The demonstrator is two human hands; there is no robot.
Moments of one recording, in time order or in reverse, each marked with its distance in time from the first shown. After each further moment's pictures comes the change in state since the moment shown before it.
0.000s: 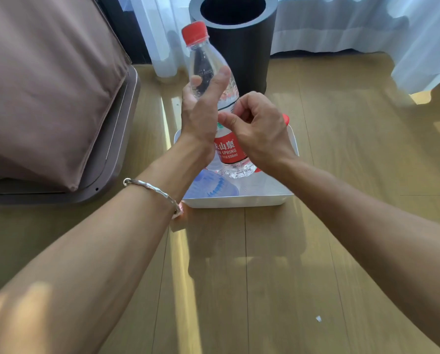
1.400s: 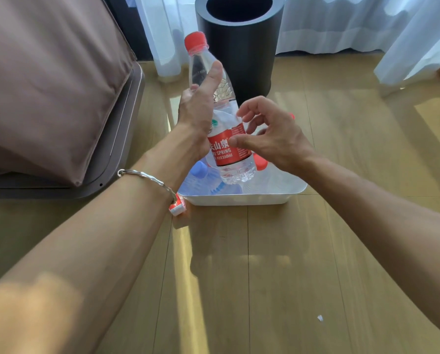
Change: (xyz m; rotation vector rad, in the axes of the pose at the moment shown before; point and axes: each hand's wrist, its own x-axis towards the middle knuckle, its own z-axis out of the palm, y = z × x) left_hand 0.014 0.003 -0.015 0.044 0.009 -0.187; right_hand -0.001 0.016 -0.023 -0.065 -0.304 -0.046
